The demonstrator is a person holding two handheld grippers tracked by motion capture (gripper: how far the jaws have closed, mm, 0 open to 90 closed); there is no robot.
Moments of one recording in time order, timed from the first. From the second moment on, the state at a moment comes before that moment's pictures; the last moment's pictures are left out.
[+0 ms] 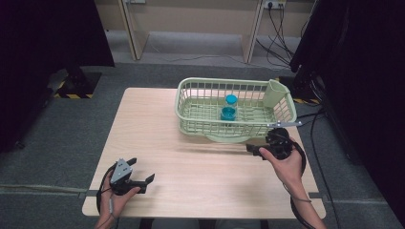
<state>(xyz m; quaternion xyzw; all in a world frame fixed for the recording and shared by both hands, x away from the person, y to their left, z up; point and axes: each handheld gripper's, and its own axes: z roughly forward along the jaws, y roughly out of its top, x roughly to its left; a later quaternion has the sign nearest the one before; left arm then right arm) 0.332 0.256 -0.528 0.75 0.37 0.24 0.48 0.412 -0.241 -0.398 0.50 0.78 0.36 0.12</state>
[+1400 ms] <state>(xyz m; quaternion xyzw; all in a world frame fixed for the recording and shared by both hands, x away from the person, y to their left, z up) 0.332 0.256 -0.528 0.75 0.37 0.25 0.48 0.377 -0.292 -0.429 0.55 0.75 0.35 0.14</state>
